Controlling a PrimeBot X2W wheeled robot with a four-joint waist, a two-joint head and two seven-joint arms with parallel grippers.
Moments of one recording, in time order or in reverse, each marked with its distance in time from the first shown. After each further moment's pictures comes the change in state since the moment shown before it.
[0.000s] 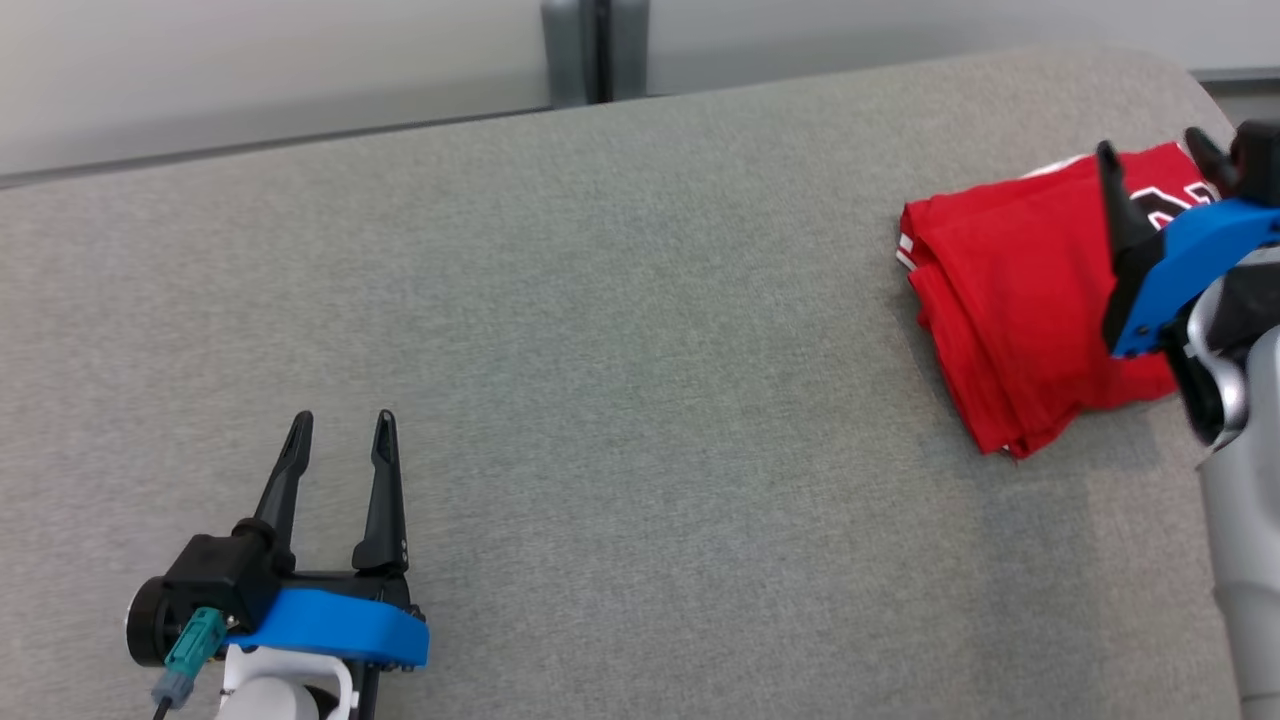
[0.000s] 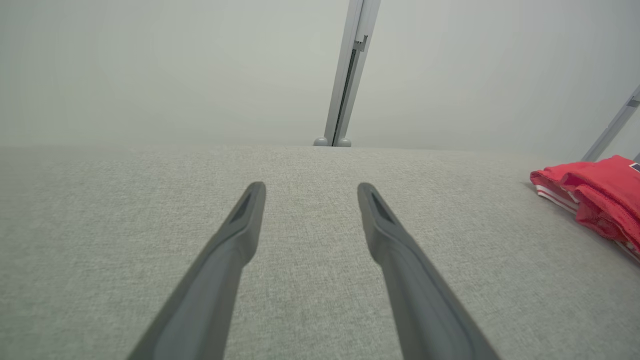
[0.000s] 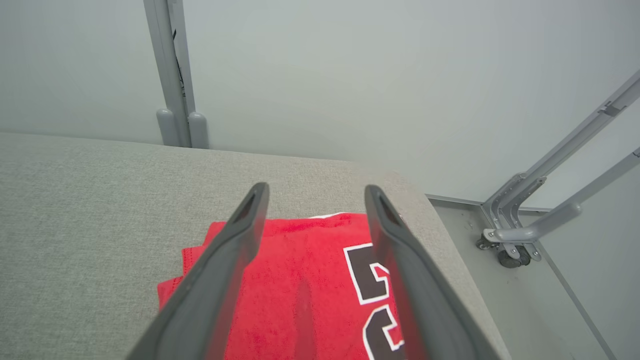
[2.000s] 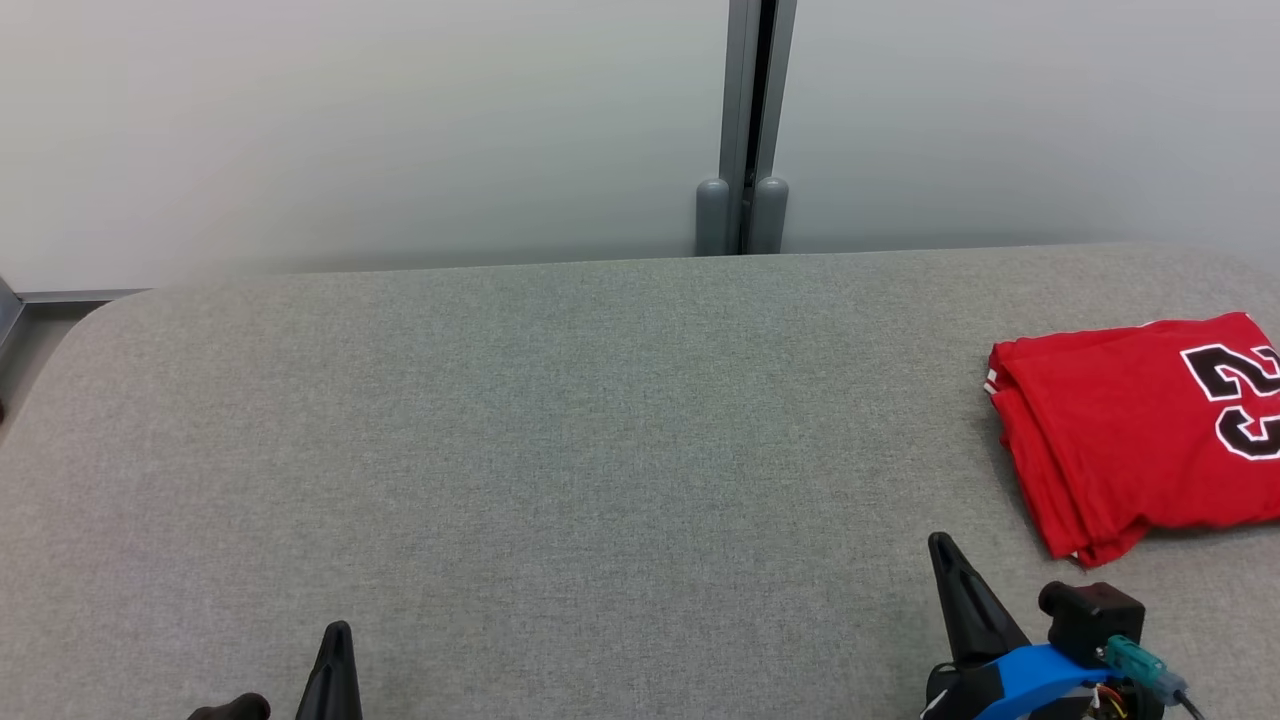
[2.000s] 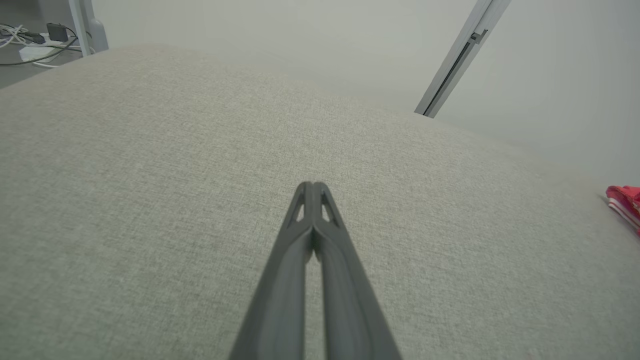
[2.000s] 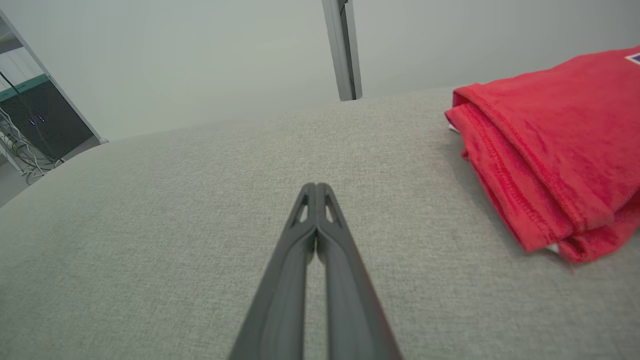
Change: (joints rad) left arm 0.239 -0.094 0.095 0.139 -0.100 -0.020 0.016; right arm 0.628 0.211 0.177 -0.062 0.233 0.000 -0.459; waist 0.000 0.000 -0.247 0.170
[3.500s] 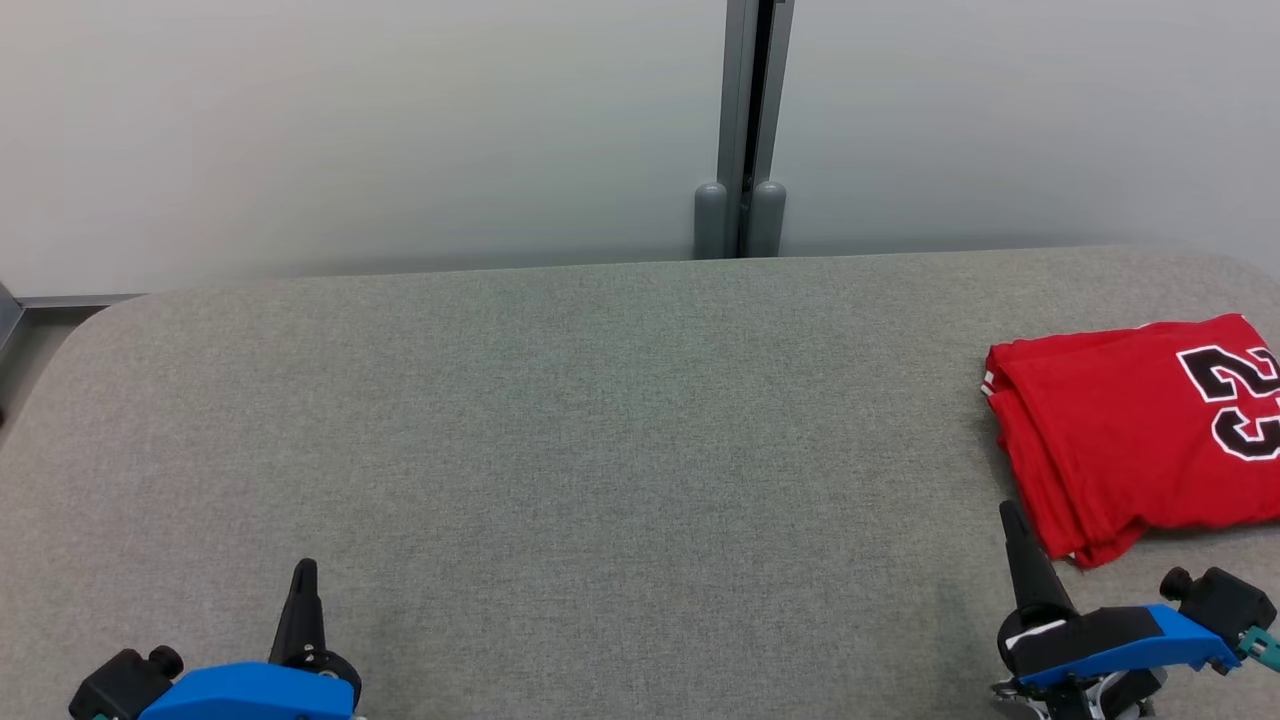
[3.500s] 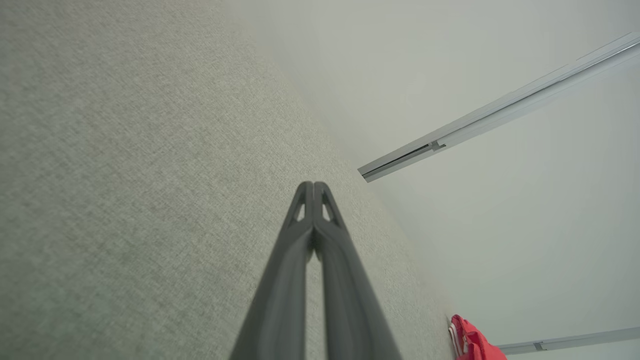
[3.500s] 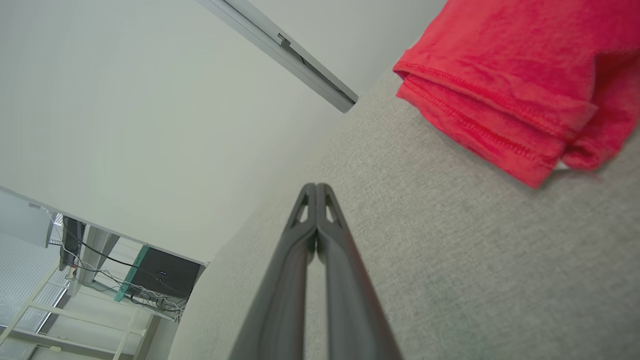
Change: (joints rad) left arm -0.101 -0.062 0.161 -0.017 -0.546 -0.088 0.176; right arm -0.001 0.000 -0.105 -0.103 0.684 0.000 0.182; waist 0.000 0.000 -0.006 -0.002
